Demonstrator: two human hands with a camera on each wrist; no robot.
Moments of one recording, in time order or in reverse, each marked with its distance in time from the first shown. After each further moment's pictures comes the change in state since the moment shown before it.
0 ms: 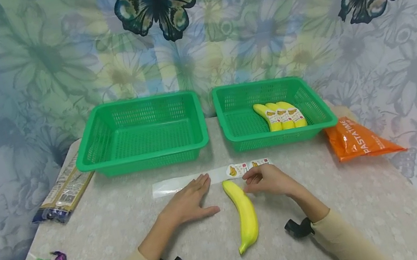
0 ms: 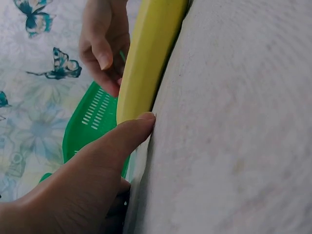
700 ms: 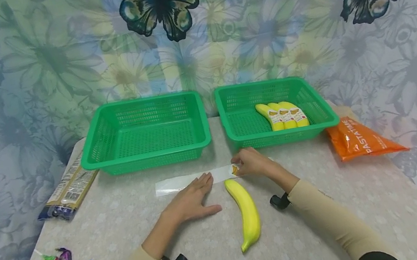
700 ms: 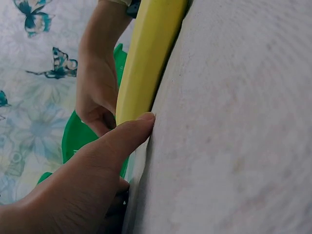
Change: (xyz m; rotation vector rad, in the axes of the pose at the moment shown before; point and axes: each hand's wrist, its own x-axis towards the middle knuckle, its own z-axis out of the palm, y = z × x) left_hand -0.002 0.001 -0.002 -0.045 -0.005 0.004; right_hand 0.076 -0.005 0.005 -0.433 -0.002 -0.061
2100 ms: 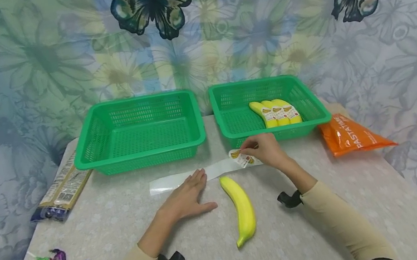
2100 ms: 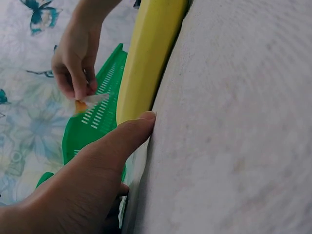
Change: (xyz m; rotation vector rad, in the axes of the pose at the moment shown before) left_hand 0.002 0.000 0.000 0.007 0.005 -0.010; right_hand -0.044 0.007 -0.039 0.204 0.347 0.010
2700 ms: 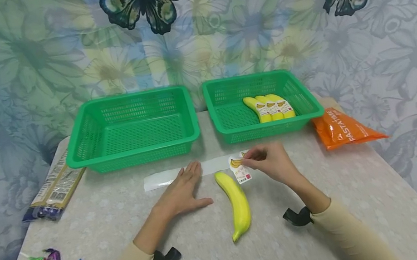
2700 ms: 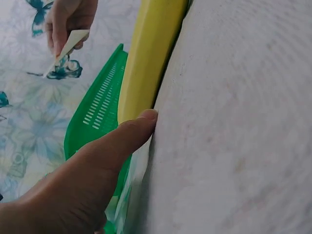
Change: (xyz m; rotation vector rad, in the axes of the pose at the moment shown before) left_hand 0.004 0.002 0.003 0.013 0.089 0.016; right_hand -0.062 -0.030 -0.009 0.240 0.056 0.122
